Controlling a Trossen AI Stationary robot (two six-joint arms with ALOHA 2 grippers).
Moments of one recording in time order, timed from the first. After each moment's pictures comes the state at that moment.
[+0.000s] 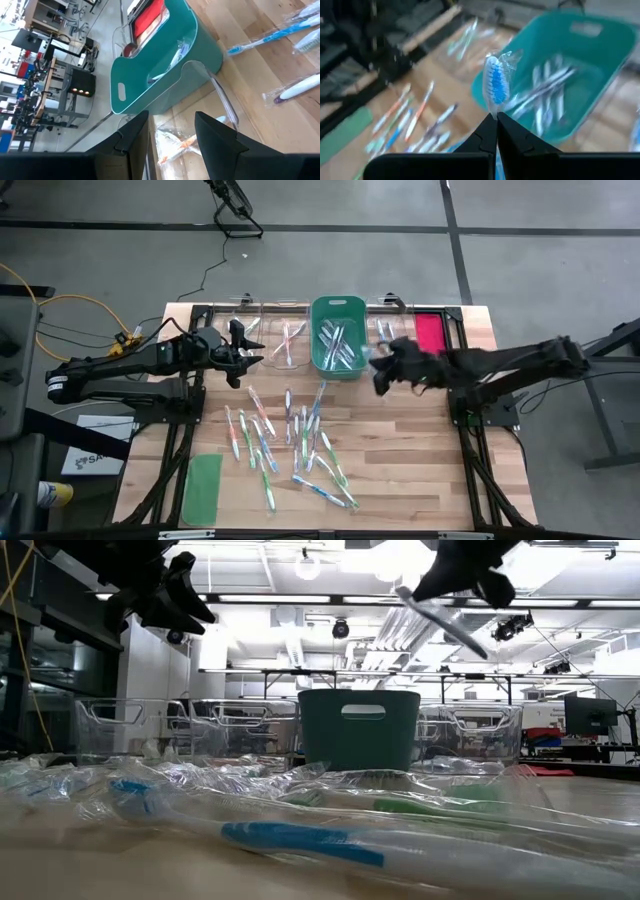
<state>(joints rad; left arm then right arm) 0.25 0.71 0.66 -0.37 -0.16 0.93 0.08 1.10 0.94 -0.43 0.51 0.74</state>
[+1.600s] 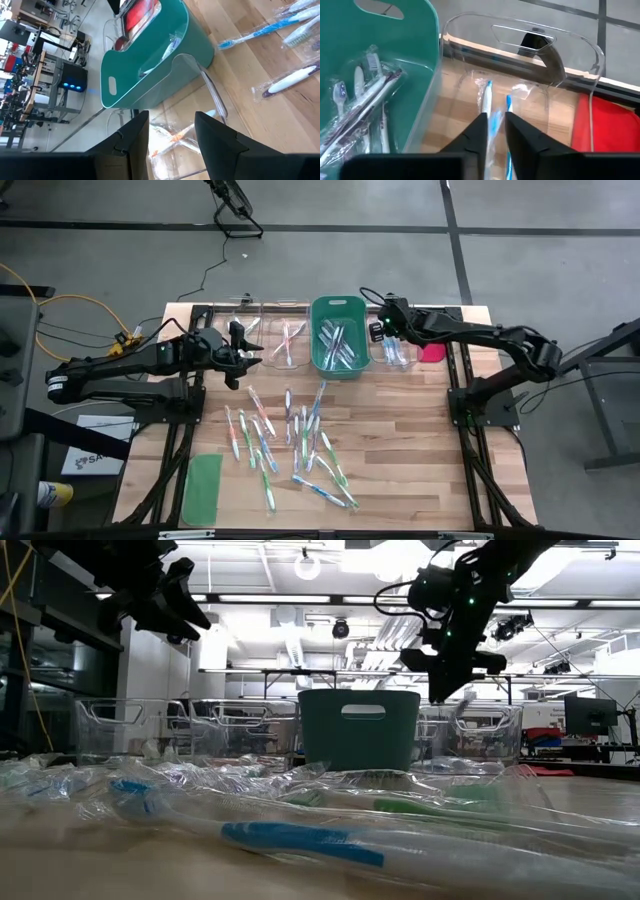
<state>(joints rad) 0.25 0.71 0.66 -0.42 -0.16 0.90 -0.53 1.42 0.94 -0.50 0.50 0.62</state>
